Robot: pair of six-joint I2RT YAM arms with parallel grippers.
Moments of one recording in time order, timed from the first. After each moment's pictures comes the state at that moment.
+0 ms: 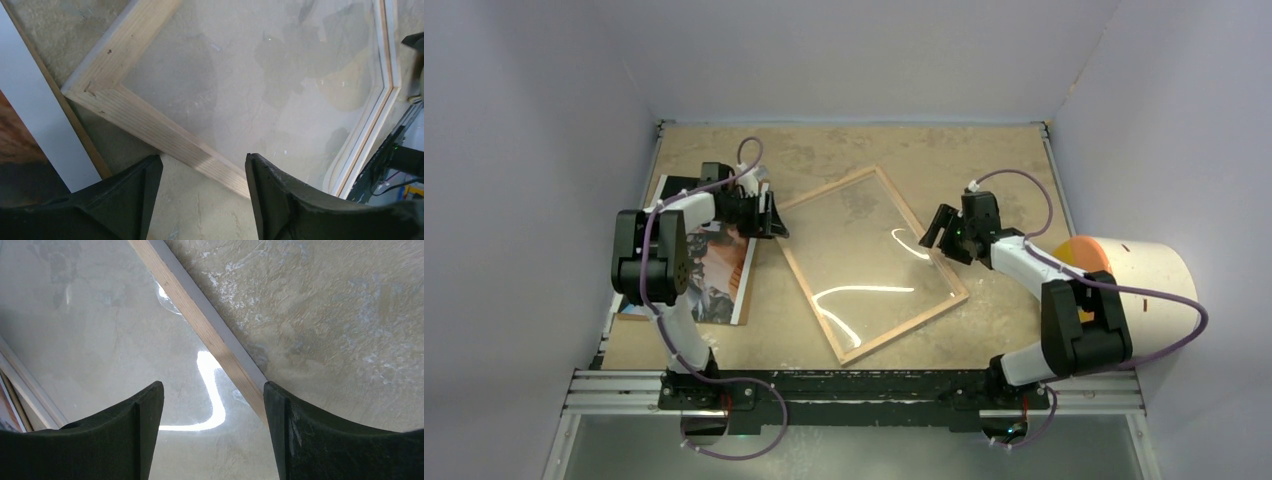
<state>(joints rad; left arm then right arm) -0.01 1.88 1.14 -0.37 0.71 -0.01 0.20 1.44 0.76 -0.20 -0.12 0.61</state>
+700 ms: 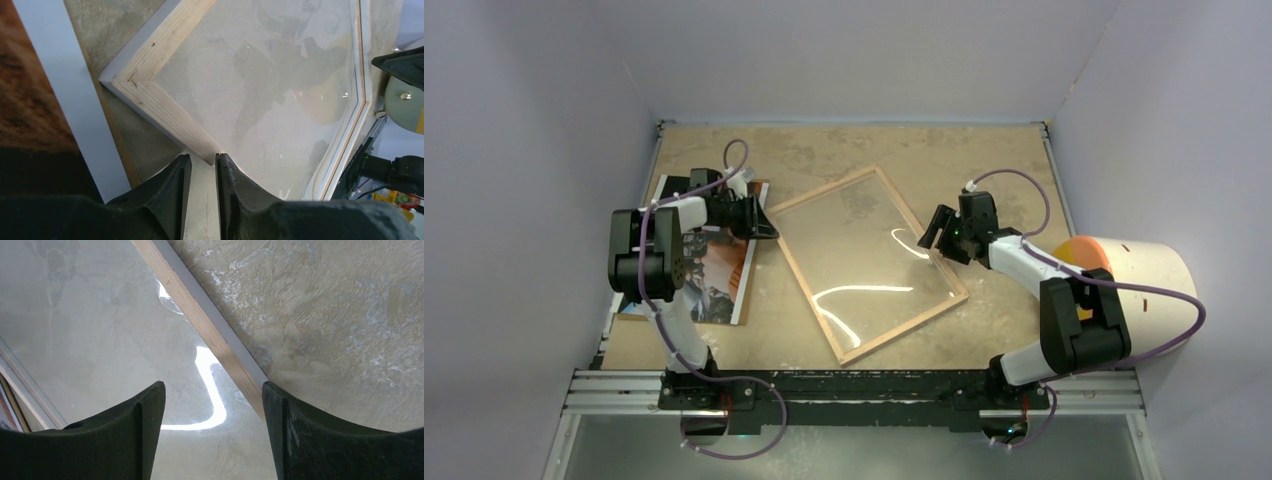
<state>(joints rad) 0.07 1.91 1.10 -0.28 0.79 -0.09 0.22 1.47 0.76 -0.20 -0.12 0.61</state>
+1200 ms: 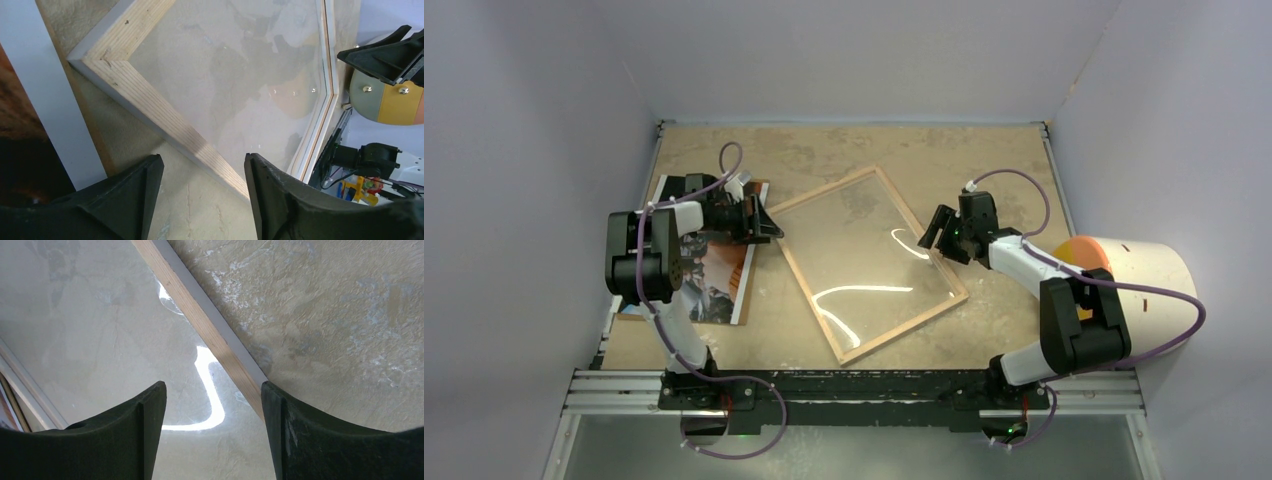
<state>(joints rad) 0.09 1.90 1.05 -0.25 0.91 -0.11 0.22 1.47 0.76 -0.19 -0.12 0.61</state>
